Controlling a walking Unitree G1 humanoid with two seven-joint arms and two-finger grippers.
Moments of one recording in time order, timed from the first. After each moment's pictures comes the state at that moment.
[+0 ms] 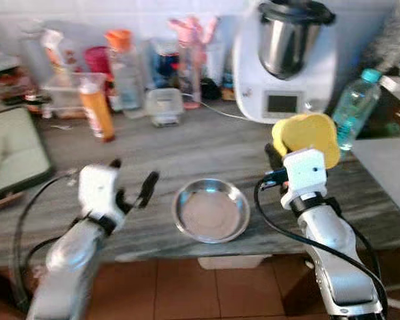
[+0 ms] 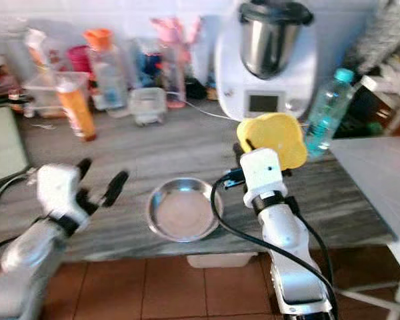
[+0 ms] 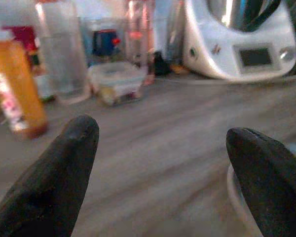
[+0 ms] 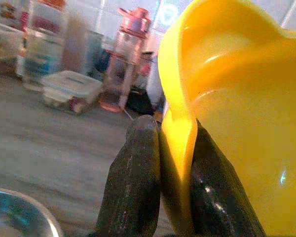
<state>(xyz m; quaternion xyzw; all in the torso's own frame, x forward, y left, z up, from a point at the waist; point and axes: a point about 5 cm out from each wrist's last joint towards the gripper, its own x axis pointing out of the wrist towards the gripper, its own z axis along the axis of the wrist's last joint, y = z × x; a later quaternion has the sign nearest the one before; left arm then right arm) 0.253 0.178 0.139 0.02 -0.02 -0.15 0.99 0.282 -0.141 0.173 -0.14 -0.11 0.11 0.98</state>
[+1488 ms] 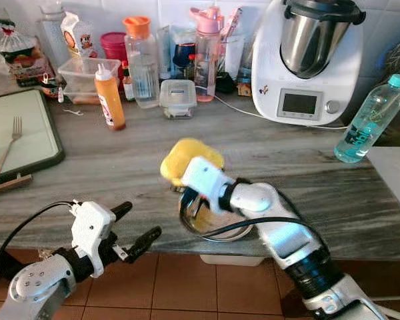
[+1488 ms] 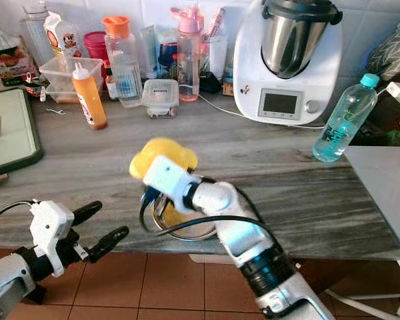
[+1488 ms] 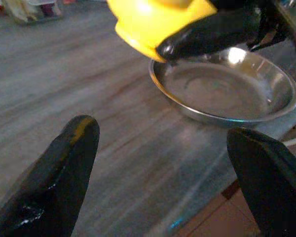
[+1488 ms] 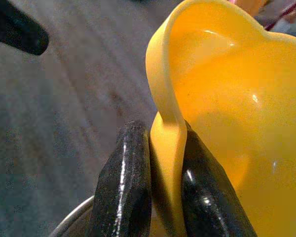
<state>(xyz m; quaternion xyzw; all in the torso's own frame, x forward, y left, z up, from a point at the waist) 0.209 0.192 0.122 0.04 0.10 -0.33 0.94 0.306 -0.028 0.150 -0.24 0.05 0.51 0.83</state>
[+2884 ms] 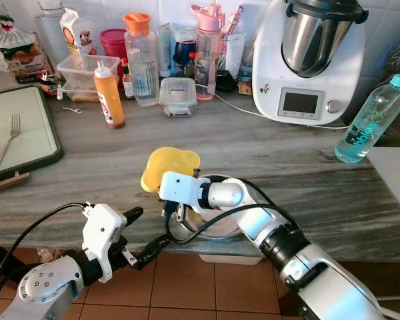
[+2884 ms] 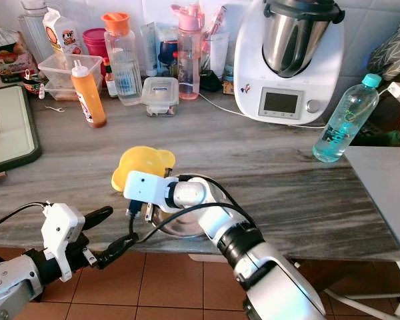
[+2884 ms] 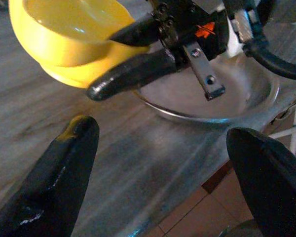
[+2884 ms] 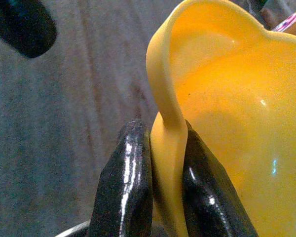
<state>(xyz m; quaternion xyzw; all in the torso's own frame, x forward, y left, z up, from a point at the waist) 0.205 0.177 0.121 0.03 0.11 -0.36 0.93 0.328 0.006 0.135 -0.35 0.01 0.55 0.75</state>
